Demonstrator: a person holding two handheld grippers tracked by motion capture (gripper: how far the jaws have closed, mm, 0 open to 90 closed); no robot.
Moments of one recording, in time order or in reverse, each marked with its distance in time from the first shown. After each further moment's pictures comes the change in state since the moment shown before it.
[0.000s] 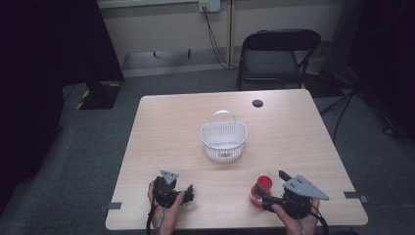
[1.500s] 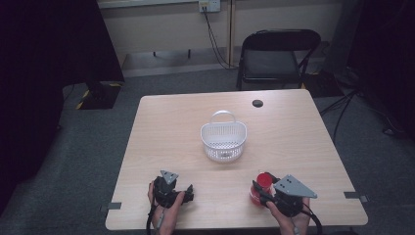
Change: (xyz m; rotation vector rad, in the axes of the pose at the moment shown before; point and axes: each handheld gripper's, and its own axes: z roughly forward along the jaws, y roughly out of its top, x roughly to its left) left arm 0.000 0.000 0.000 0.000 0.000 0.000; right arm 0.005 -0.005 0.017 0.022 0.041 -0.090
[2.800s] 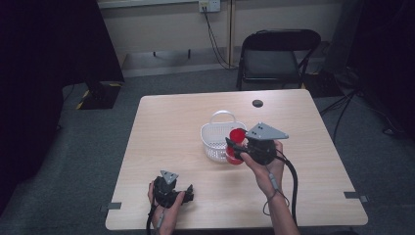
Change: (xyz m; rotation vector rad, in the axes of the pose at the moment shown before) left arm 0.000 0.000 0.000 0.000 0.000 0.000; right arm 0.000 0.129 0.066 -0.065 0.118 -0.073
